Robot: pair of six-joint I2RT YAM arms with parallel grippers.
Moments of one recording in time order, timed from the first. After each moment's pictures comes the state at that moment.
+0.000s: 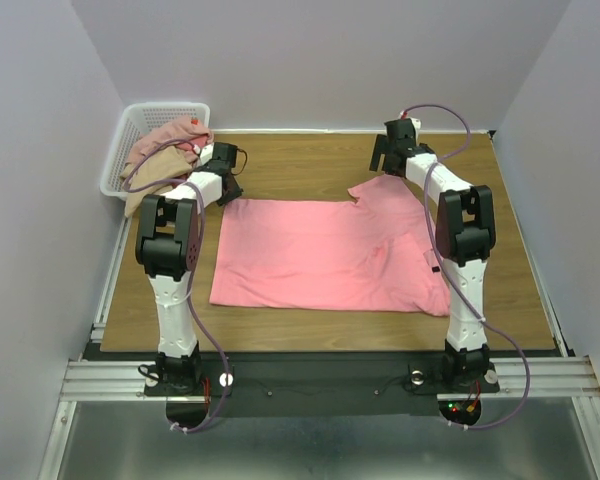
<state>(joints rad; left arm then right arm) -0.17 2.11 1.52 -0.34 -0.29 -0.60 0.19 2.30 1.90 -0.37 0.34 0.33</state>
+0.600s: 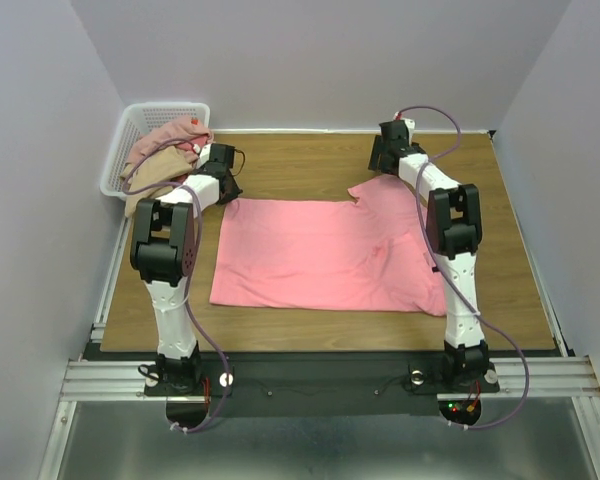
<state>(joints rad) -0.17 2.05 1.45 -0.29 -0.25 -0.56 0.19 2.46 2.07 -0.37 0.37 0.32</state>
